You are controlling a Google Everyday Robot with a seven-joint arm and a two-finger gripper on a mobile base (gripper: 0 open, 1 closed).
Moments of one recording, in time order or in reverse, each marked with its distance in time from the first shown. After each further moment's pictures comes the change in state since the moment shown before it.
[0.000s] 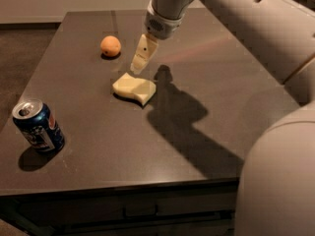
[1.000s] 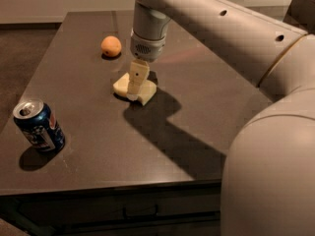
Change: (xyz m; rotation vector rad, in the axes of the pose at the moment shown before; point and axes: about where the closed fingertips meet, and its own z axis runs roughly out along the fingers) arm 0.018 0.059 0.047 -0.150 0.180 -0.180
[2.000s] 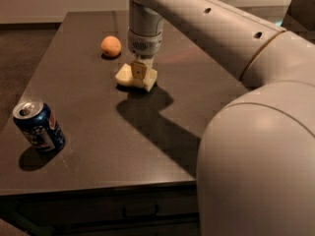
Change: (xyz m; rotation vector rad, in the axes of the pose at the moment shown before) arm -0.003 -0.011 0.005 -0.010 0.071 -0.007
